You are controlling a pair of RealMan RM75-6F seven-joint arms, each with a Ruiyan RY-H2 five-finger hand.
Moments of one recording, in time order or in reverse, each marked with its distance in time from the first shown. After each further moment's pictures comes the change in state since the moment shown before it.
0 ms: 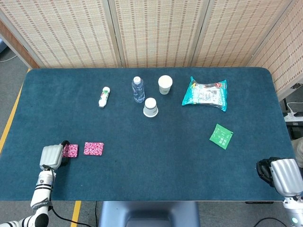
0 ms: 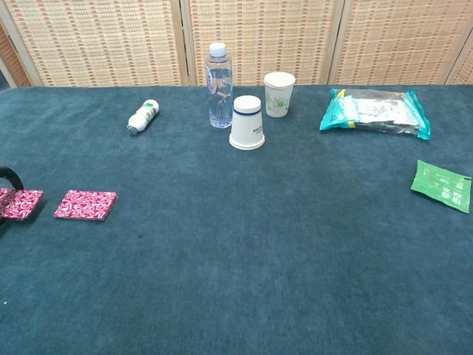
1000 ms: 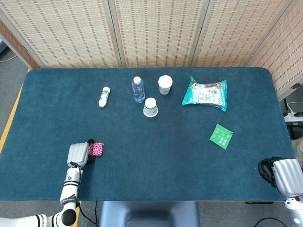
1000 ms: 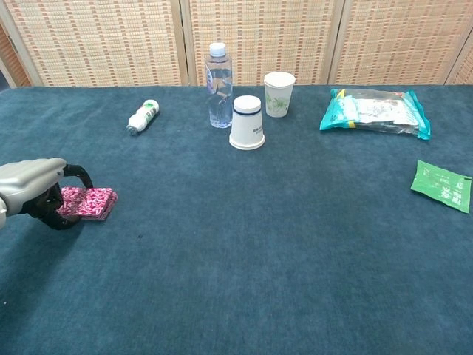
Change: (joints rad) left arm -0.095 -0.163 -0.081 -0.161 -0.133 0.103 0.228; right arm -0.005 0.000 0.005 0.006 -0.006 0.020 0.016
